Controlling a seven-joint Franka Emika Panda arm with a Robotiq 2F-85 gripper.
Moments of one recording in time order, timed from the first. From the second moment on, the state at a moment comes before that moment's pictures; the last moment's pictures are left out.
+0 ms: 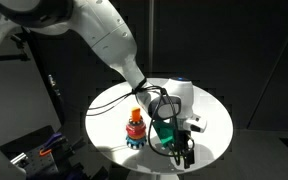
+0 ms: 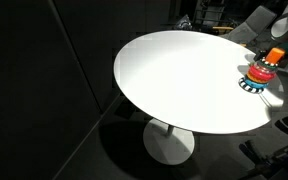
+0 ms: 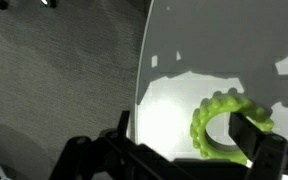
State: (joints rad) arm -0.22 0.76 -0.31 -1.87 -0.01 2.62 0.13
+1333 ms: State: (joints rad) arm -0.24 0.69 -0.25 -1.95 -0.01 2.62 0.09
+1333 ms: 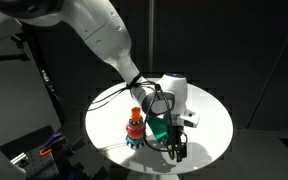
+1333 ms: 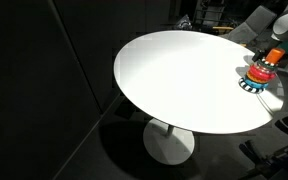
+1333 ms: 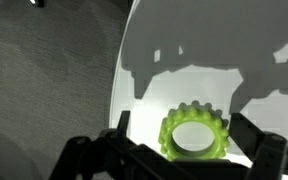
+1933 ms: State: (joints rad) arm -0.28 0.69 -0.22 -1.94 0.05 2.66 0.09
